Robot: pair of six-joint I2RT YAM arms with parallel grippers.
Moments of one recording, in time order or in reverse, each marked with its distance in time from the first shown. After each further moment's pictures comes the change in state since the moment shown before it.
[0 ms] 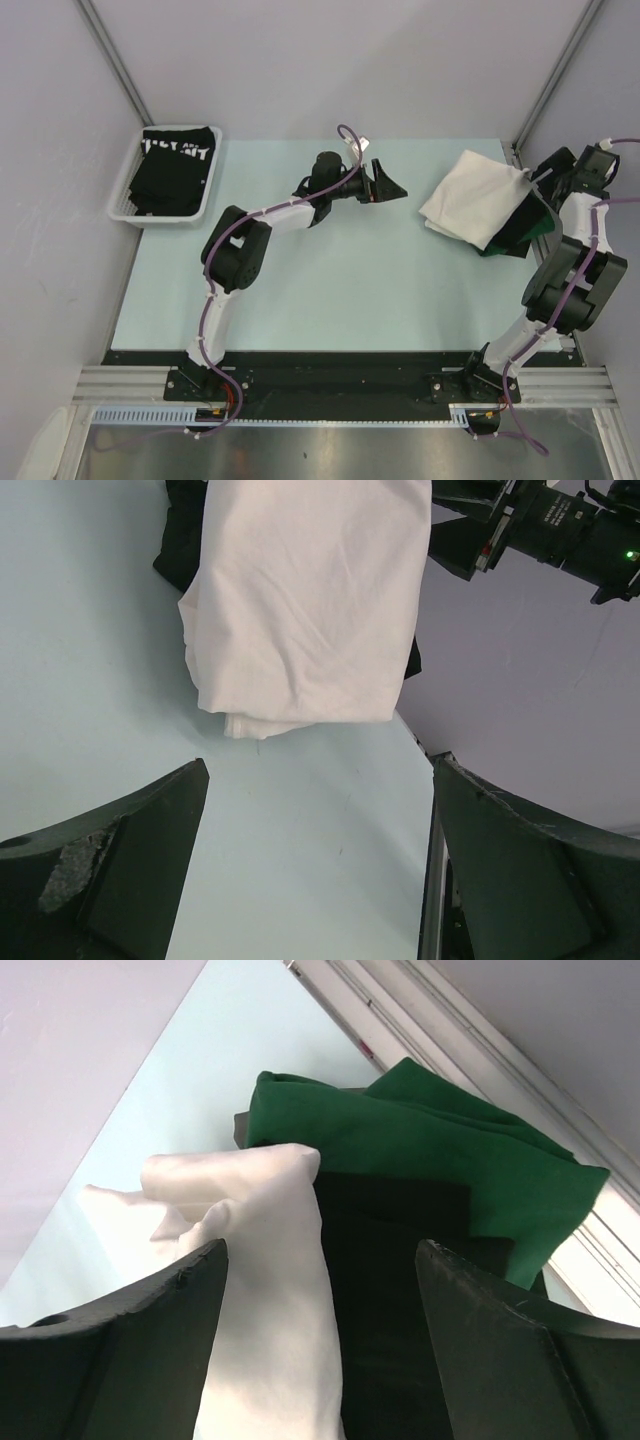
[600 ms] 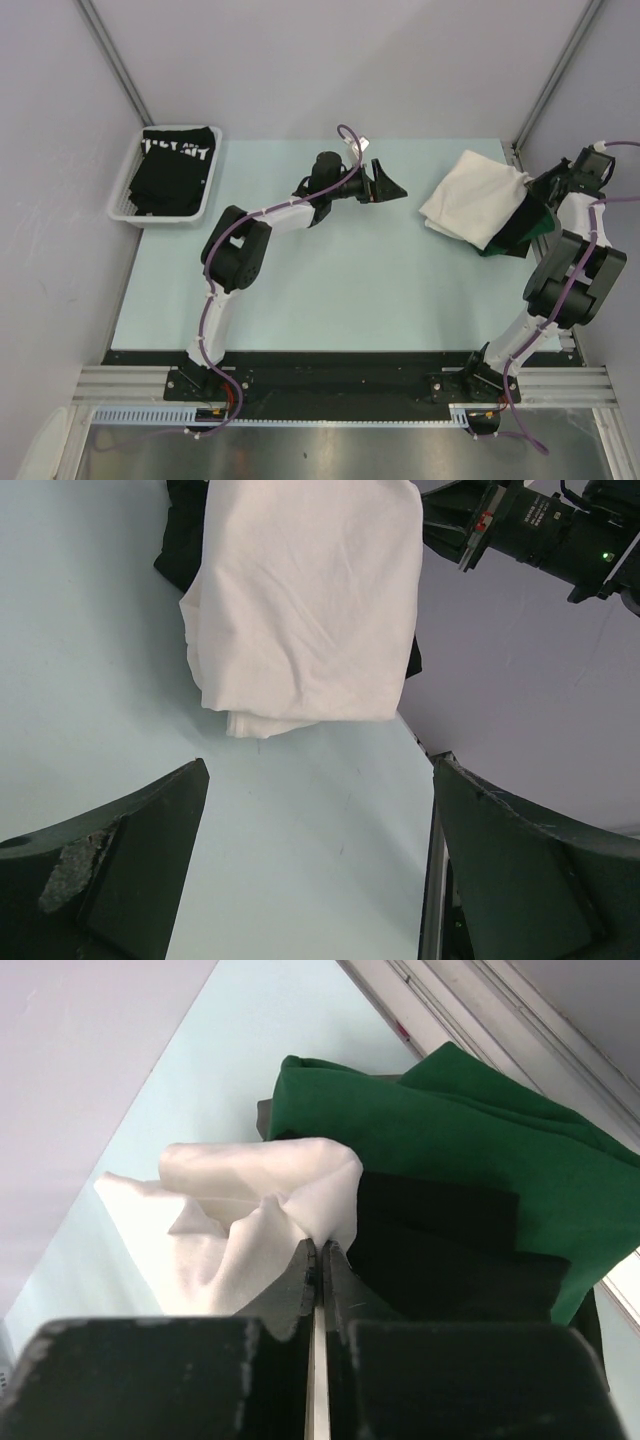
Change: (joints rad) left arm 0.002 0.000 -0.001 0.000 0.000 0.001; right arm -0.002 0.049 -0.007 0.049 -0.090 0.037
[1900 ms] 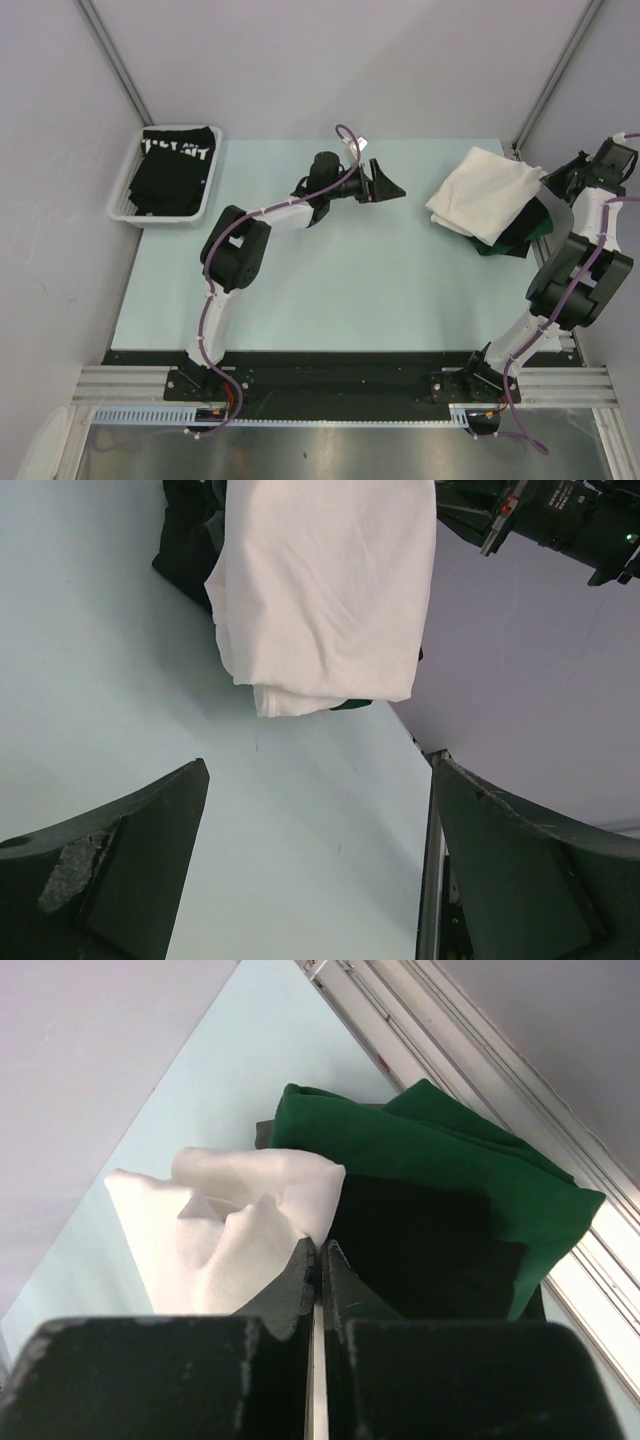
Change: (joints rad) left arm 0.009 0.000 -0.010 0.020 0.018 -0.012; right arm -0.058 0.005 0.116 -0.104 -0.020 -0.051
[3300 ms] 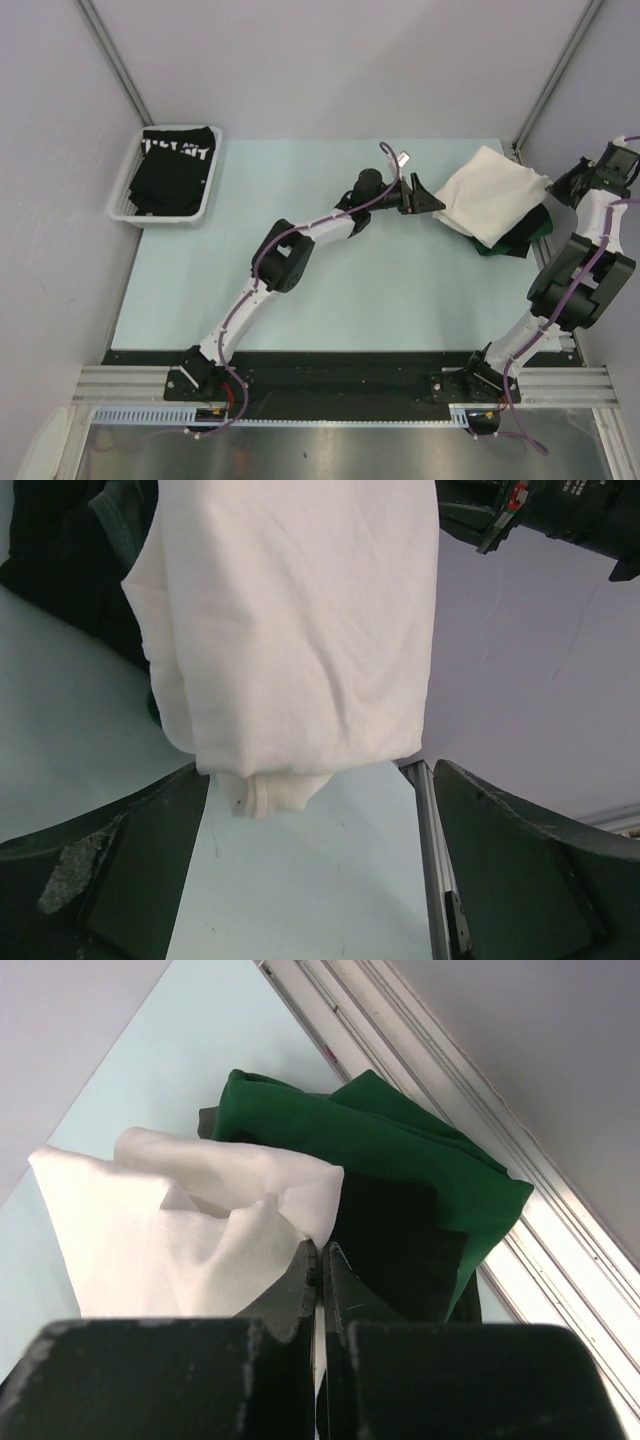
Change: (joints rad) left arm -0.138 0.468 0.537 0.085 0.000 -0.161; right arm -0.027 -0.002 -0.003 -0.060 0.033 -0.122
